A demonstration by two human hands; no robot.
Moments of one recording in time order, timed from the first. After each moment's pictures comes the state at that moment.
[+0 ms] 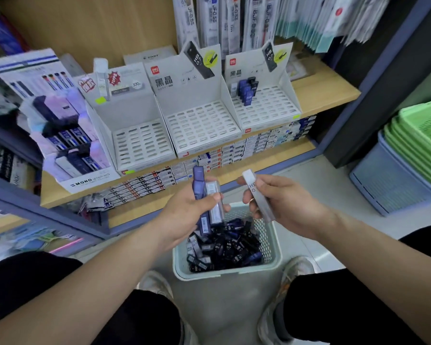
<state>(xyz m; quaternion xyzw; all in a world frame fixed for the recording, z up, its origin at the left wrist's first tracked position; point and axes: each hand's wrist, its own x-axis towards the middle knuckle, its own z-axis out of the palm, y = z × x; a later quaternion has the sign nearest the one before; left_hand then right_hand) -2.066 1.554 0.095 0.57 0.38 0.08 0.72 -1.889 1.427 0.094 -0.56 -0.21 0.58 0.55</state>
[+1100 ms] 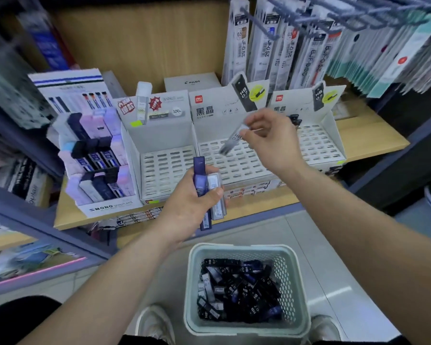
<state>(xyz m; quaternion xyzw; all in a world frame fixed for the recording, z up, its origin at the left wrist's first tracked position) -2.060 1.645 0.115 0.62 0.40 0.22 0.64 -1.852 1.630 0.137 -0.70 -0.45 0.17 0.53</state>
